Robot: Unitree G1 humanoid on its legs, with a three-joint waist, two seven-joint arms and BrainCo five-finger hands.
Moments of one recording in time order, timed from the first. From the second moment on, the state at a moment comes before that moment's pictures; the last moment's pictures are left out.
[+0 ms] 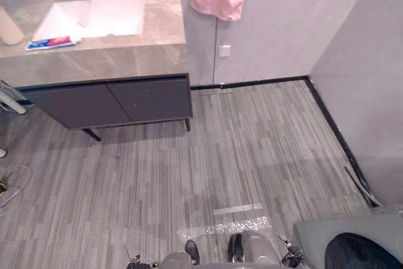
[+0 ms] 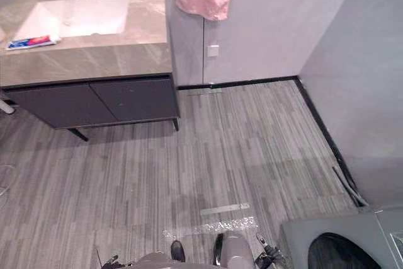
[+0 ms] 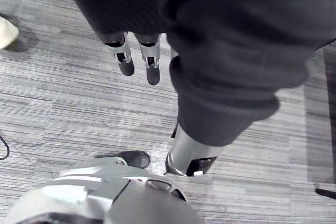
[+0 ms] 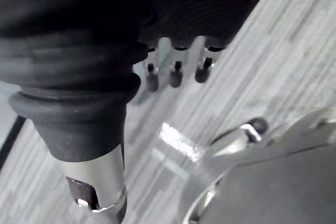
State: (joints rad) left arm 0.11 0.10 0.24 1.14 -0.07 -0.05 0.07; right arm 0.01 0.00 -0.58 1.12 0.32 -0.03 -0.11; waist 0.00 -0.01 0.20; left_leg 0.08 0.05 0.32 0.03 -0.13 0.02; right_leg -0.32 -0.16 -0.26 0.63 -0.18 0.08
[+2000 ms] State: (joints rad) left arm 0.09 0.16 0.31 0.70 -0.27 -0.12 0.07; right arm 0.00 -0.05 -0.53 1.06 0.27 -0.04 -0.11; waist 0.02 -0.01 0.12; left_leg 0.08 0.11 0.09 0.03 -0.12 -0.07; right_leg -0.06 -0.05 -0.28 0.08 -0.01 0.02
